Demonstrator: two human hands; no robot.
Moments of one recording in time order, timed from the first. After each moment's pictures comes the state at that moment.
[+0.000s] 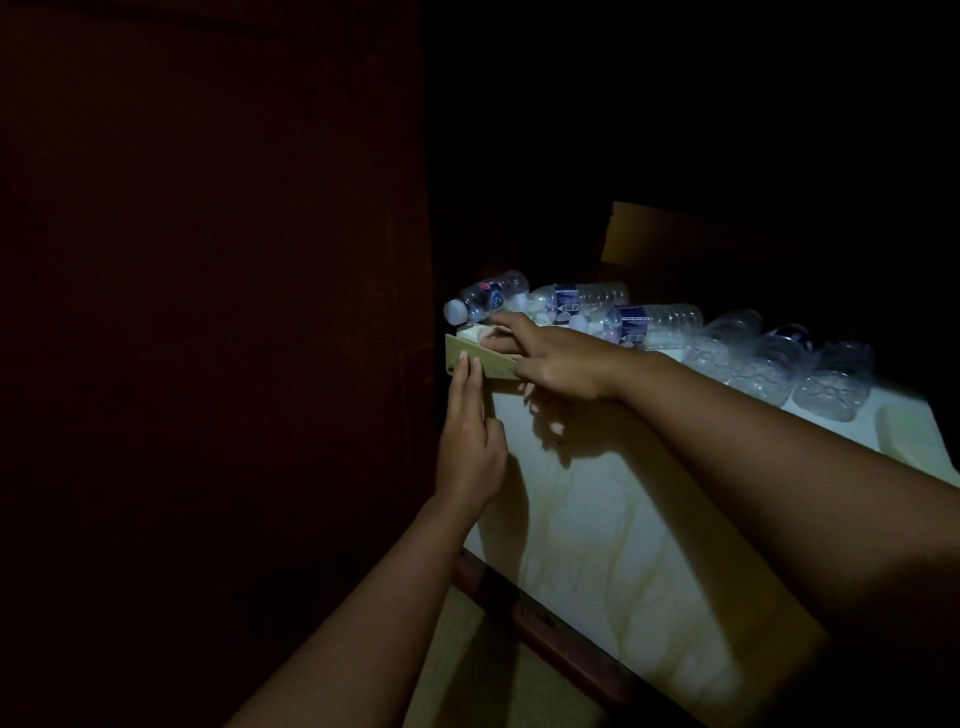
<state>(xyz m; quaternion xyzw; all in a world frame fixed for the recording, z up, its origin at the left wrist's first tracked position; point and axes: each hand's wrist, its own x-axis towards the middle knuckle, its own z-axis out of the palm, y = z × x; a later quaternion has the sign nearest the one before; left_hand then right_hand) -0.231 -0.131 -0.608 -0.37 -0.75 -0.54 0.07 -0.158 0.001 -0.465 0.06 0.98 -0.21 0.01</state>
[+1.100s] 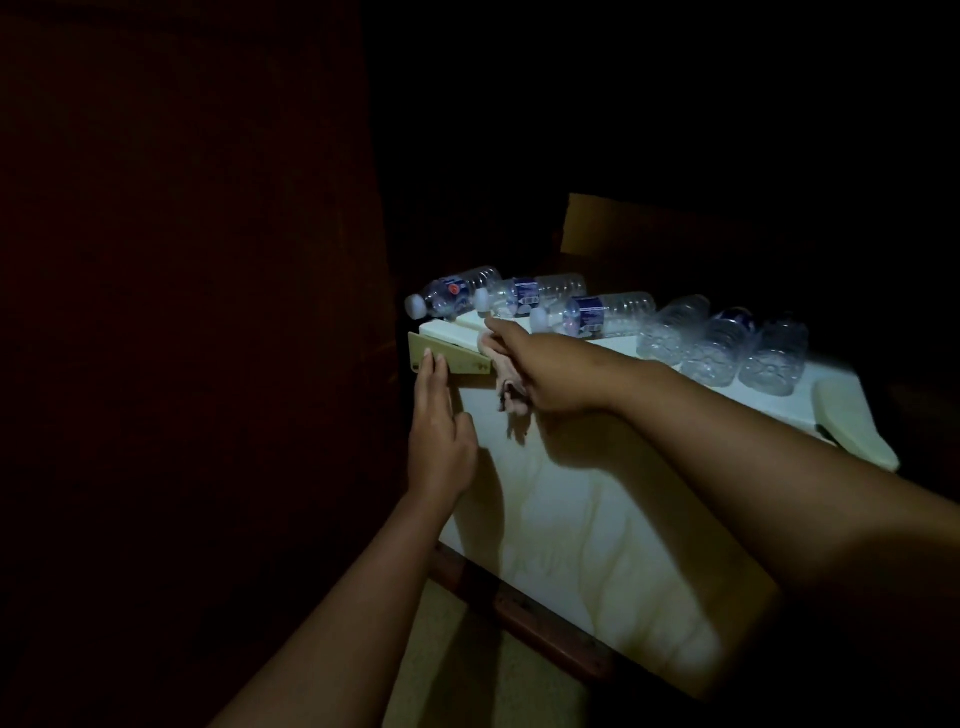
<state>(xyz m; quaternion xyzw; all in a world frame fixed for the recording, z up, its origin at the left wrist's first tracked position) -0.226 -0.129 -0.604 -0.35 -0.76 -0.54 0.06 -0.129 -0.003 -0.469 0.12 0.99 -0.08 -0.01</state>
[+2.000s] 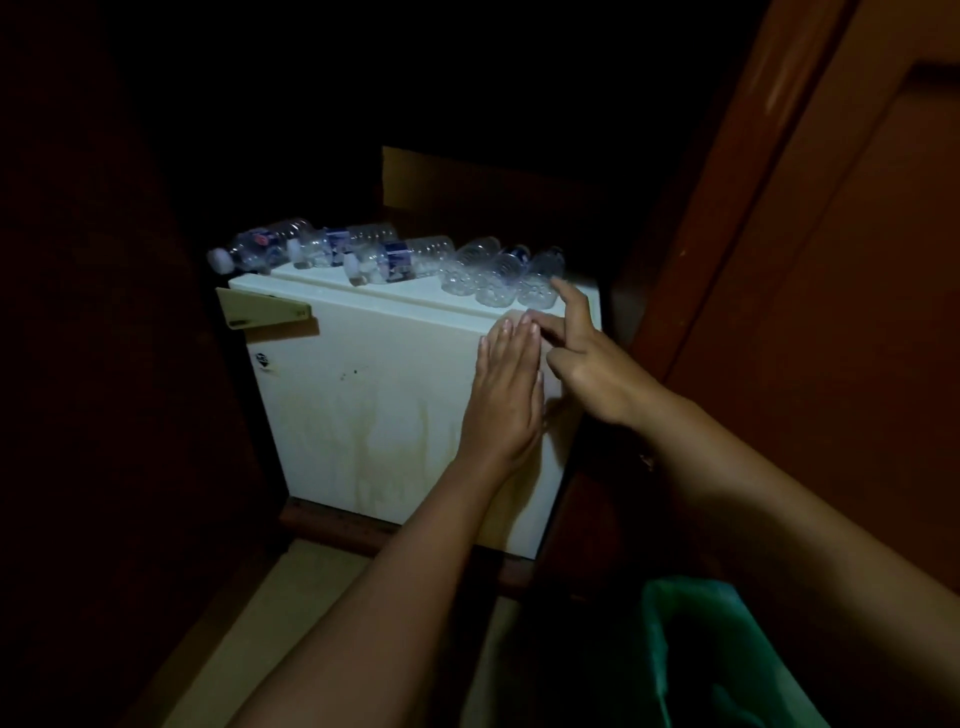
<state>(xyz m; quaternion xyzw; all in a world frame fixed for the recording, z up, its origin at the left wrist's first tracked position) -0.011 -0.034 -0.602 -0.63 -0.59 -0.49 0.14 0.115 -0.020 -0.472 0.32 0.85 -0.35 -0.20</state>
